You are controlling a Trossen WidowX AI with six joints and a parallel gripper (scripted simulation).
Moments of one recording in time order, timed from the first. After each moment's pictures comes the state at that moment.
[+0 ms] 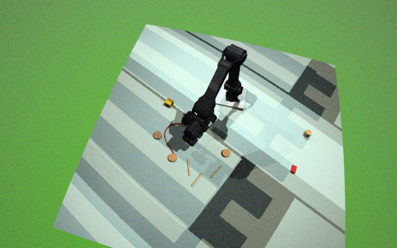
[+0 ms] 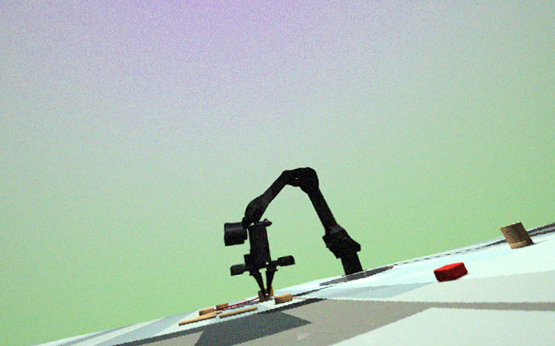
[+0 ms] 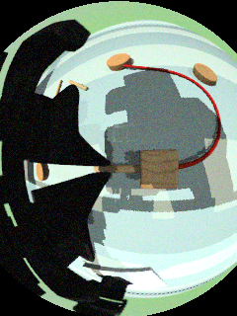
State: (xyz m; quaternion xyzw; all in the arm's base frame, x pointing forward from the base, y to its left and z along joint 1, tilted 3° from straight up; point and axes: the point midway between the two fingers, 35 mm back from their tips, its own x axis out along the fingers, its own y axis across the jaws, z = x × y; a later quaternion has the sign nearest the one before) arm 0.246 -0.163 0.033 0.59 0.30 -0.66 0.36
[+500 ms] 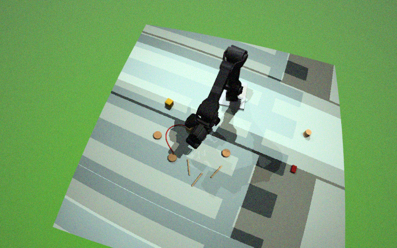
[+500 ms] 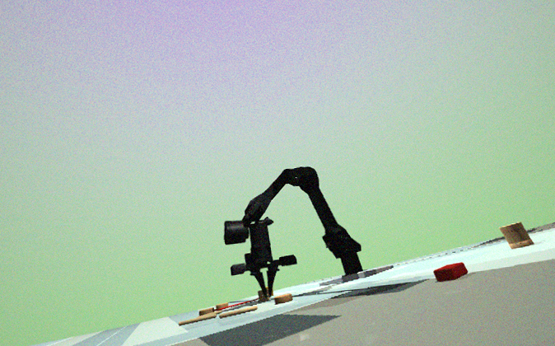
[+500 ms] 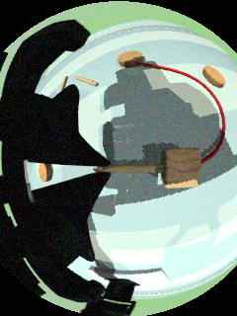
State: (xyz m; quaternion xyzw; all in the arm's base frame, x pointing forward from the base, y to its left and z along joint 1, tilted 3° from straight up) arm 0.256 -0.147 0.031 0.59 0.30 -0.66 0.36
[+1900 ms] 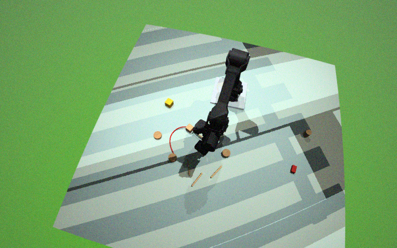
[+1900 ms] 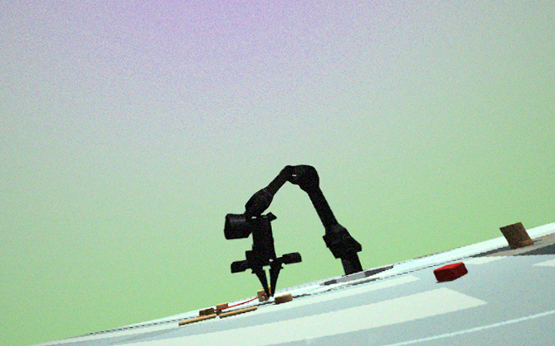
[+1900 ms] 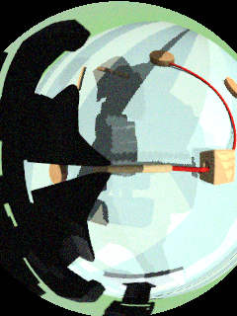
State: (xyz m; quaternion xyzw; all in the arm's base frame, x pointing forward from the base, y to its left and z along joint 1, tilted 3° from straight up) arm 0.283 -0.107 0.029 0.59 0.30 -0.65 0.37
